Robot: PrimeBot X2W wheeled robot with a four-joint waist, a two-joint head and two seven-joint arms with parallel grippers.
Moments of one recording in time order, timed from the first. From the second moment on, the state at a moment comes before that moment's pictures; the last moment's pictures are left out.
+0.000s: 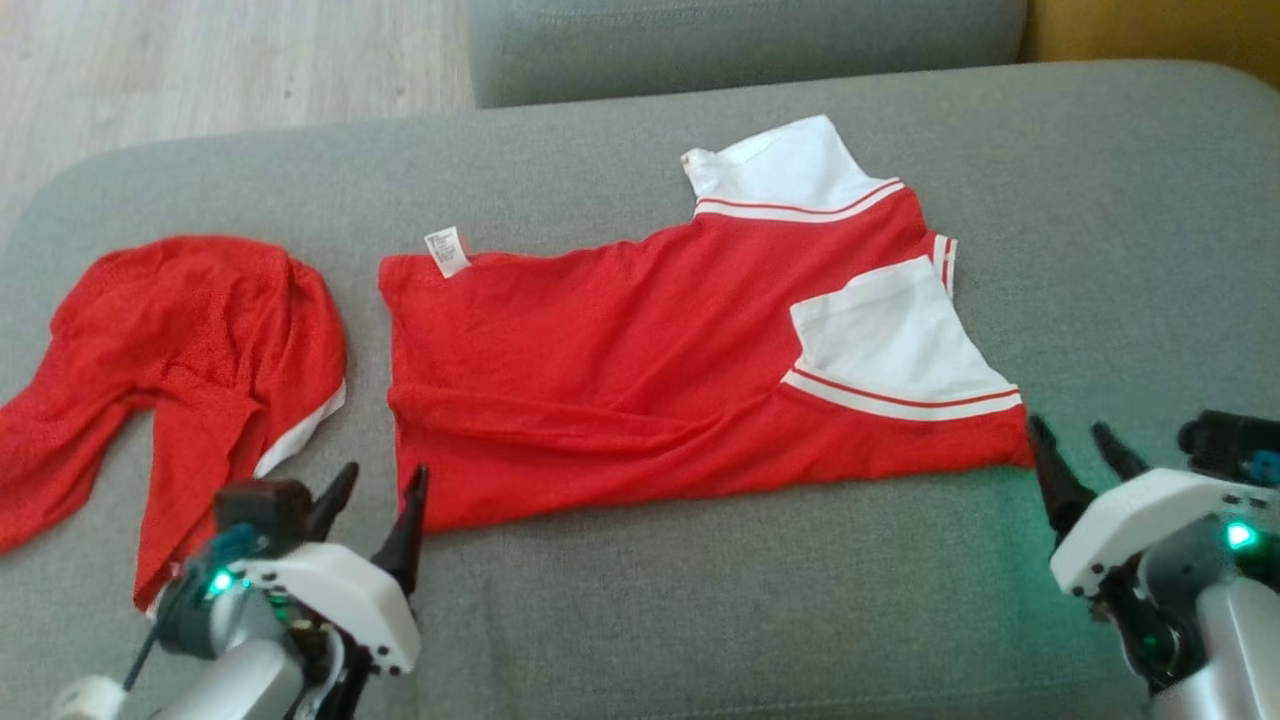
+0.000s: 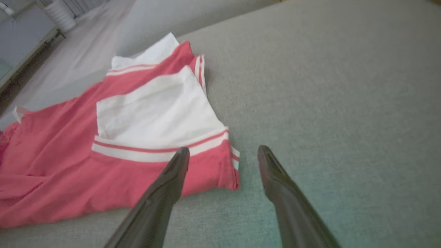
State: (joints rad) left arm -0.21 0.51 -0.77 0.20 -0.82 0.28 -0.17; right arm -0.12 -0.17 -0.04 0.32 0.41 0.12 0.27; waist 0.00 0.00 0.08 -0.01
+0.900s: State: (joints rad) left arm -0.38 0.41 -0.82 0.44 -0.90 0.21 0.05; right arm -0.24 -0.09 -0.07 0.38 0.39 0.12 0.54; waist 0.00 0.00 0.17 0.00
